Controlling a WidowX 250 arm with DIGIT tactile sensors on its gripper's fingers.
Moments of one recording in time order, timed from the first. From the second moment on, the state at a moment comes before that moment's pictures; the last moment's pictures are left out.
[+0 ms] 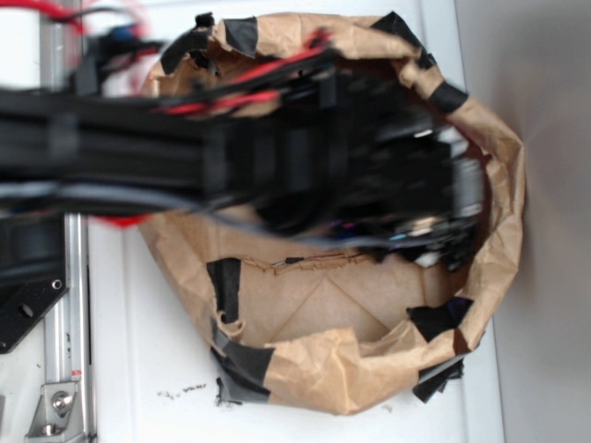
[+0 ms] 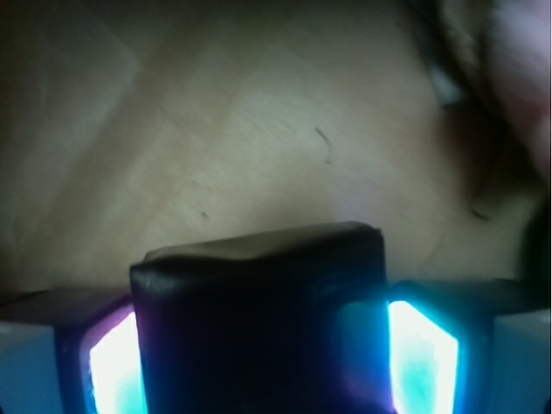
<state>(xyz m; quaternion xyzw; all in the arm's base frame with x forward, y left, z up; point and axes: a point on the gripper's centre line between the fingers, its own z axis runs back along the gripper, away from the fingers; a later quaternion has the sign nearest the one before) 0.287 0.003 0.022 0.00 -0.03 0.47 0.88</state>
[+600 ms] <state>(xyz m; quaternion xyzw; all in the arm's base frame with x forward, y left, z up) 0.242 0.011 0.127 0.02 -0.07 0.15 0.99</state>
